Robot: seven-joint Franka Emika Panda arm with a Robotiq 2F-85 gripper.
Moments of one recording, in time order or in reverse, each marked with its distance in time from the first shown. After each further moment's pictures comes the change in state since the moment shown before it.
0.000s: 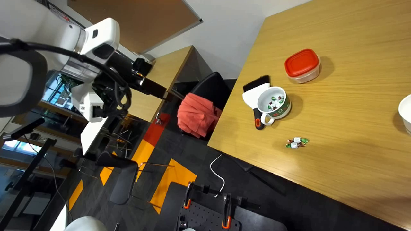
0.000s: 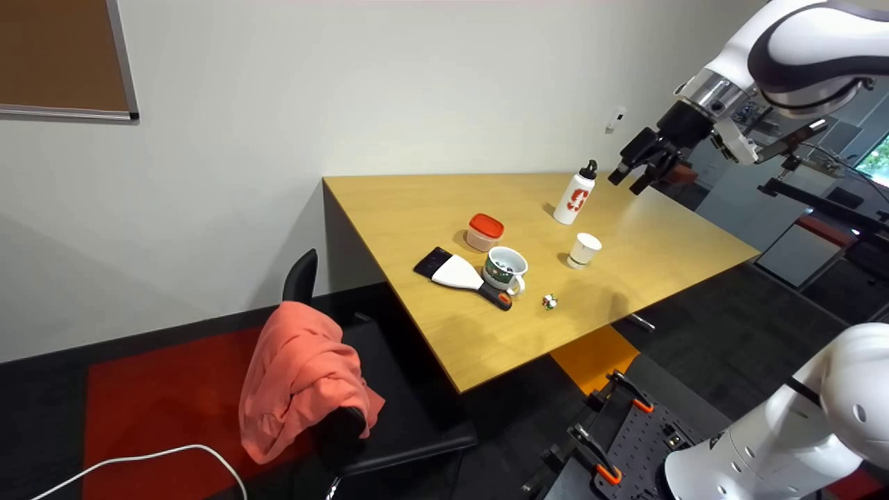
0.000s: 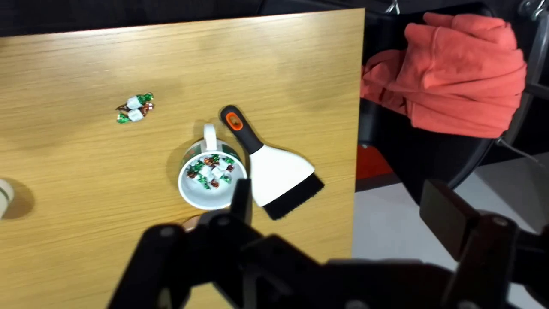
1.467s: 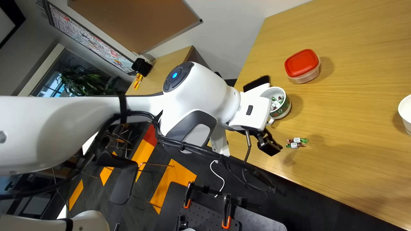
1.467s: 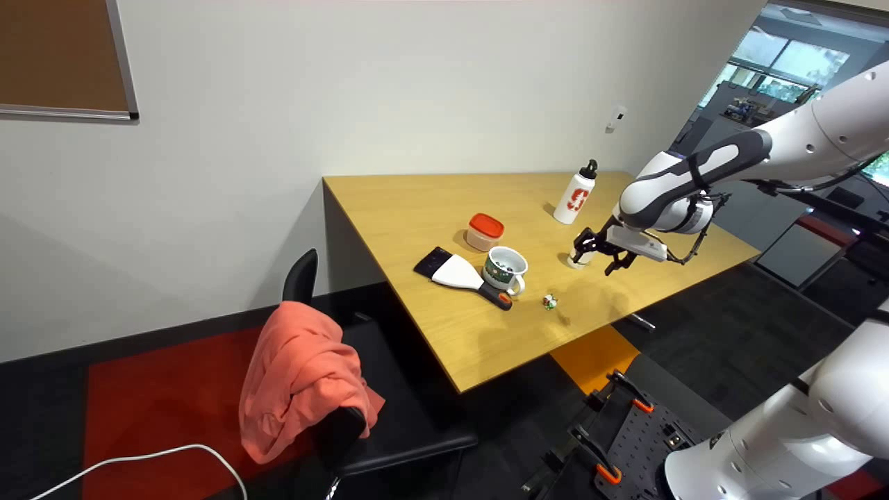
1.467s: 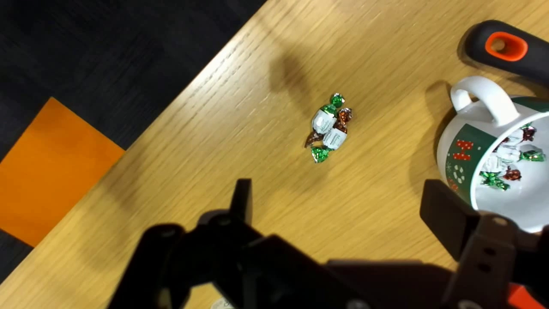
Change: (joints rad) arm -0.194 0.661 -0.092 -0.092 -0.063 0.704 0.363
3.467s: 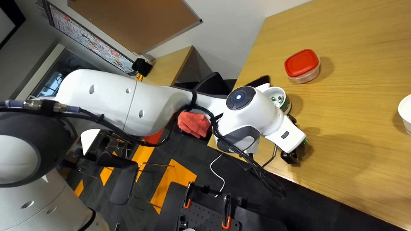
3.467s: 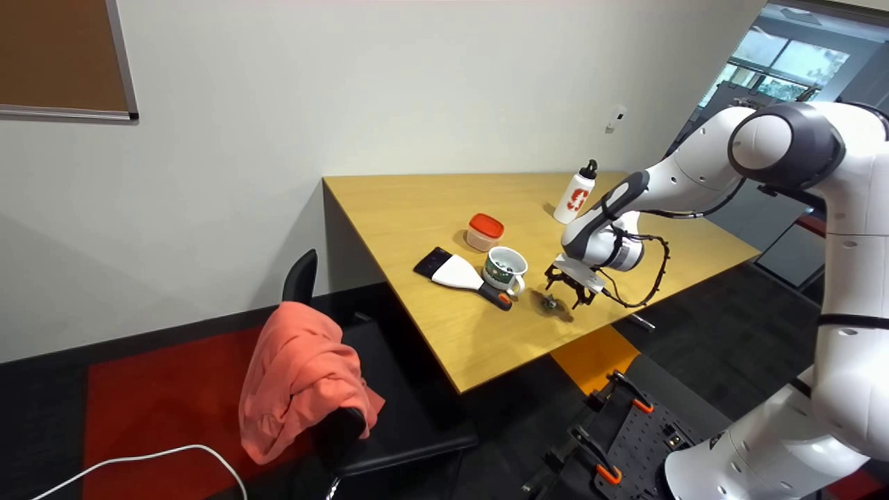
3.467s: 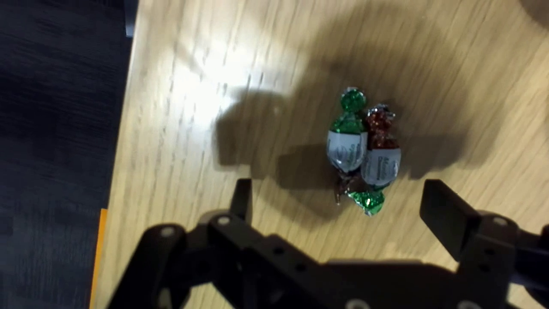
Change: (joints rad) arm 0.034 0.503 0.026 0.244 0.402 0.169 0.216
